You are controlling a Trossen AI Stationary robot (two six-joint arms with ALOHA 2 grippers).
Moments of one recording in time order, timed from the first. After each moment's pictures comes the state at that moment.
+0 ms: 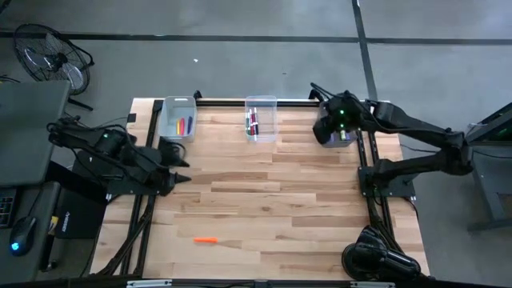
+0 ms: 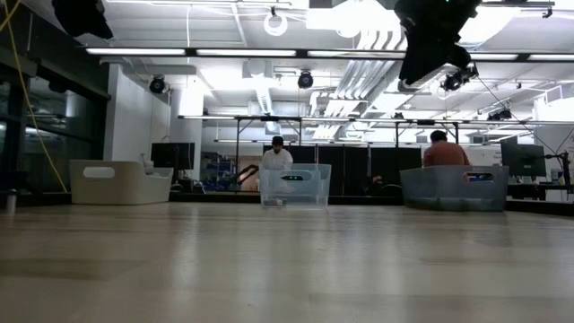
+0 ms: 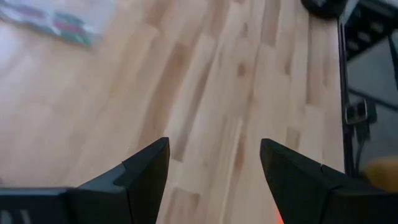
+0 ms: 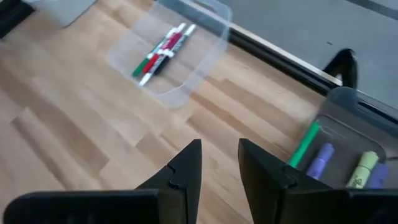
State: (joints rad) left arm -0.36 0.71 0.96 -1.00 -0.29 -0.61; right arm -0.42 1.10 1.13 -0.89 0.19 0.47
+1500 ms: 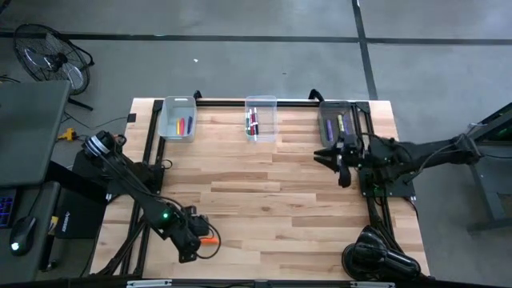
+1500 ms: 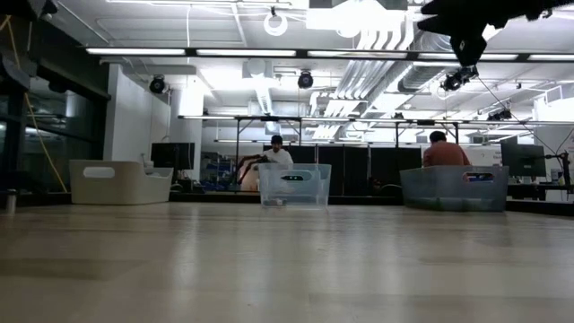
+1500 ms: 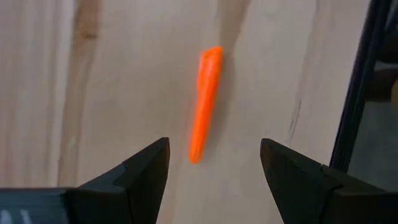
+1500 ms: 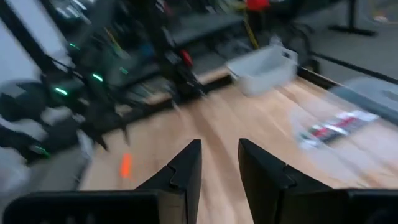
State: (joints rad) left arm -0.80 1.53 0.97 -0.64 -0.08 -0.99; right arm 0.13 0.59 0.56 -0.16 0.26 0.39
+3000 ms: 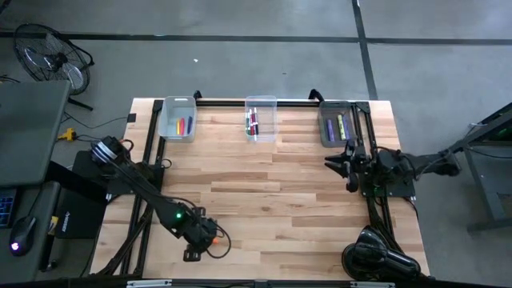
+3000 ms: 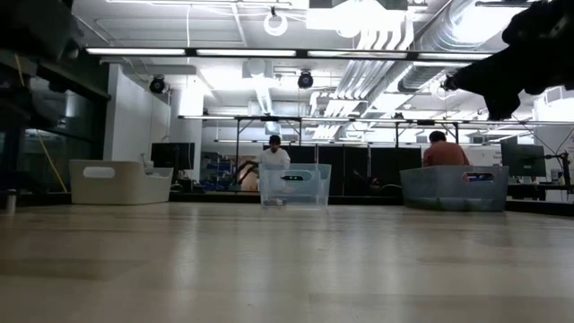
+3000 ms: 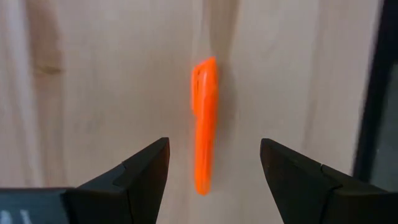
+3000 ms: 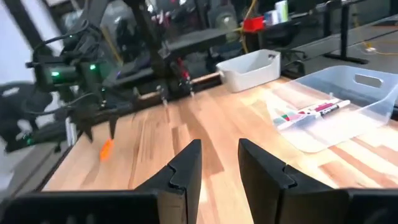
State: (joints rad) left arm -0.71 1.62 0.97 -0.56 0.02 -0.76; right arm 0.15 0.01 0.11 -0.16 0.32 0.31
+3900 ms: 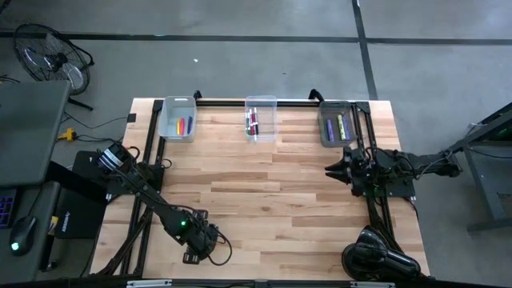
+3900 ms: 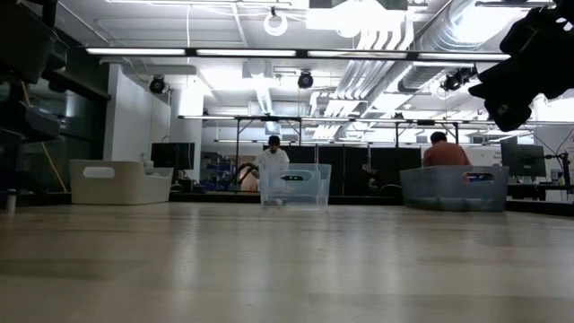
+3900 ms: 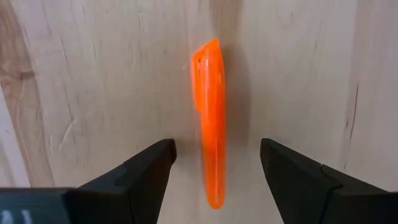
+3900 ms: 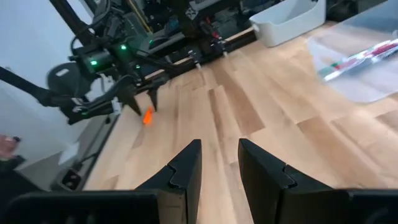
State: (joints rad) left arm -0.71 1.80 0.98 -0.57 -0.02 -0.66; right arm 0.13 0.01 0.15 -0.31 0.10 0.47
